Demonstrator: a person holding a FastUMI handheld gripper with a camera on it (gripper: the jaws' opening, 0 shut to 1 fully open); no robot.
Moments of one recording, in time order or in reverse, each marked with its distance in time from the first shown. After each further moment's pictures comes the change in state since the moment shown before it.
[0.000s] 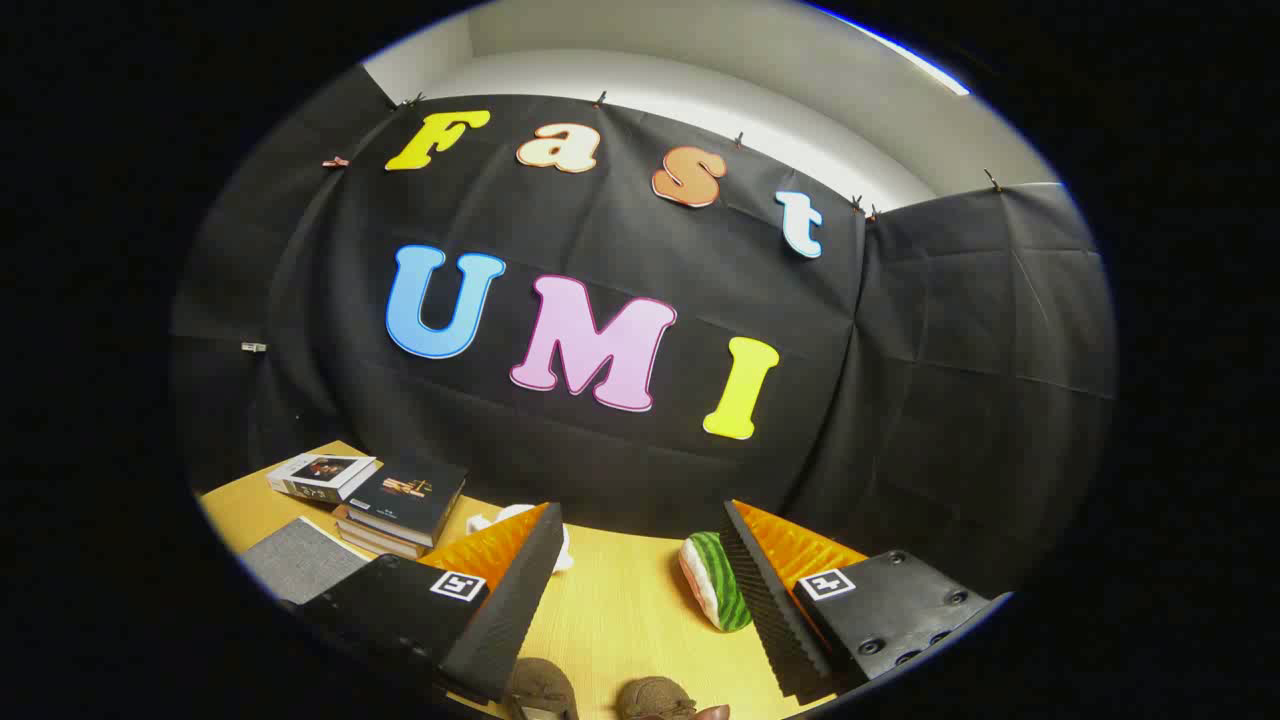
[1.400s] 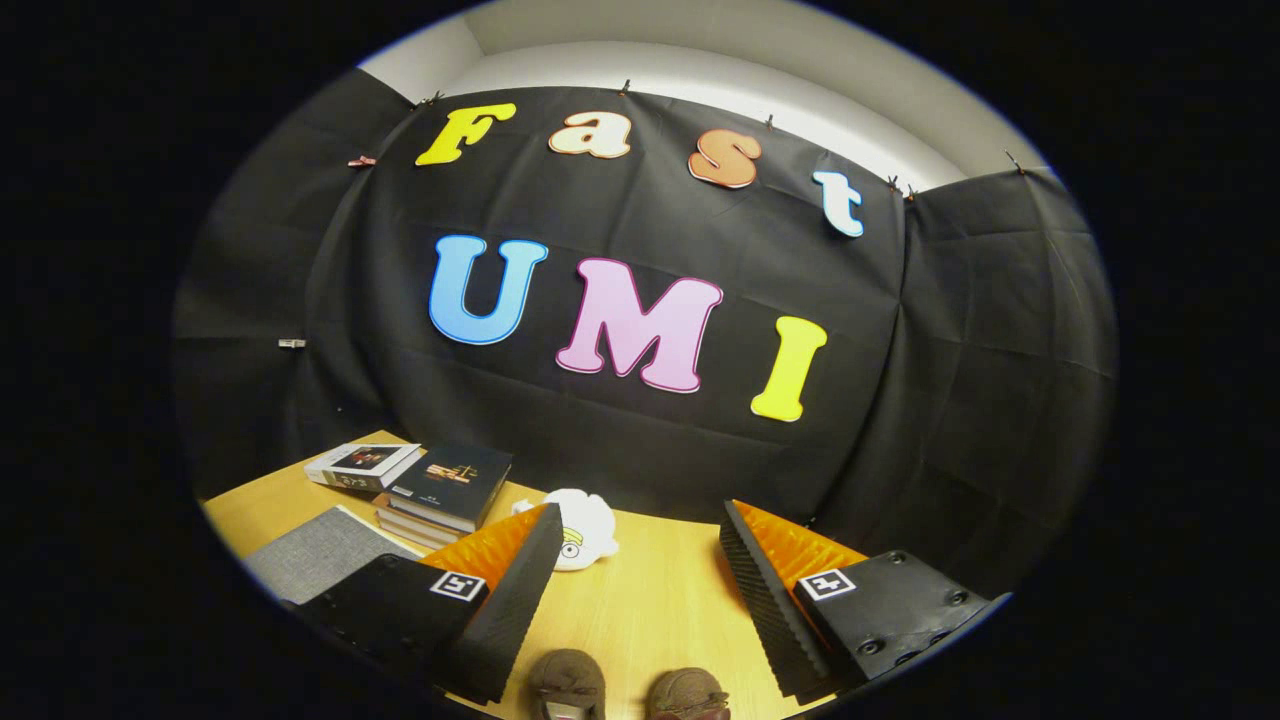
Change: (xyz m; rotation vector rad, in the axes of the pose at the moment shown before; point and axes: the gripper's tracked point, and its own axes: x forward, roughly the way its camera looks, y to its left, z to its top) arm 0.004 0.036 -0.033 0.049 0.085 0.156
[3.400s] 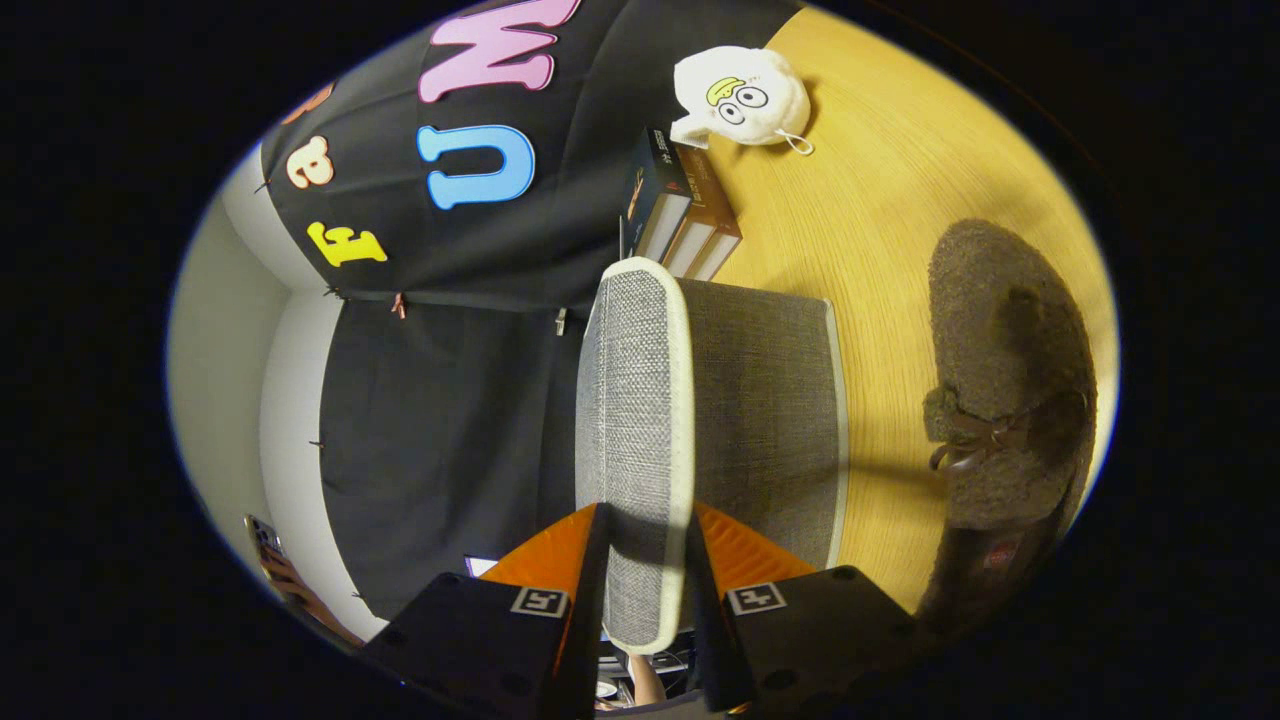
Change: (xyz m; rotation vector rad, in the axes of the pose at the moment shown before) arm -0.059 0.172 -0.197 1.309 0.902 0.960
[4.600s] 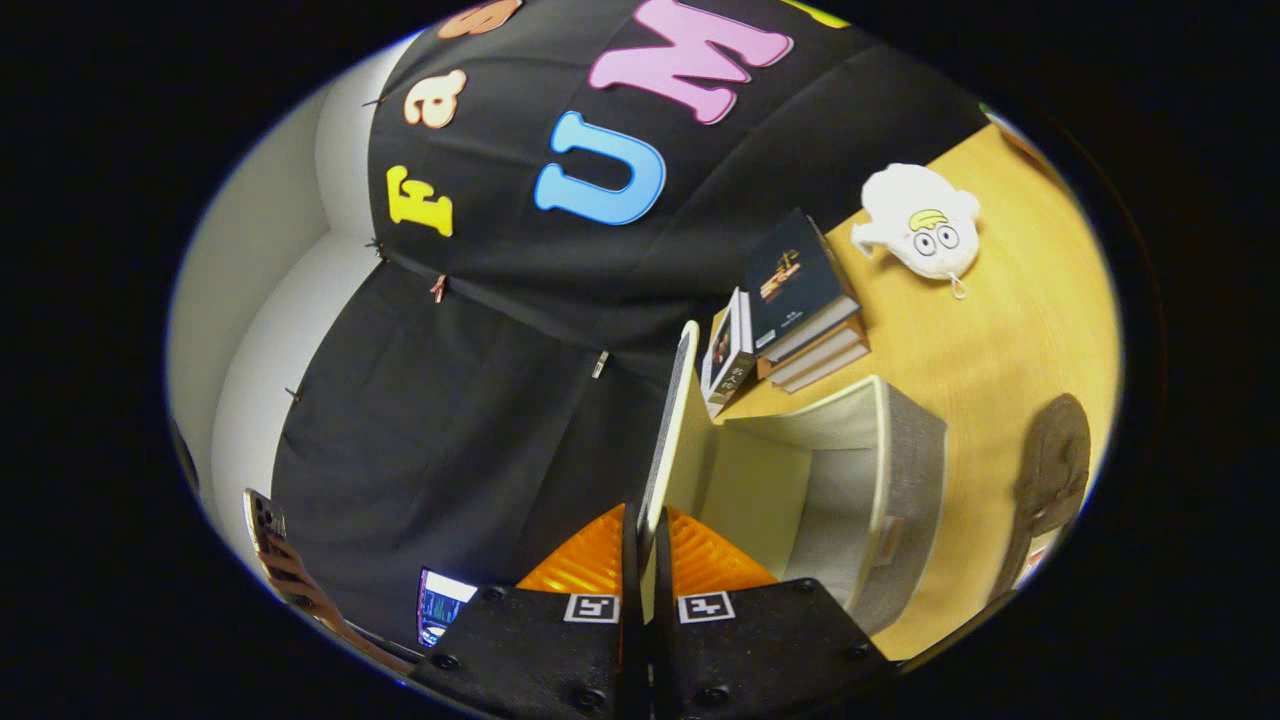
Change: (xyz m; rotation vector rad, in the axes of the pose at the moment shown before) arm 0.059 0.173 -0.003 -0.363 -0.161 -0.043
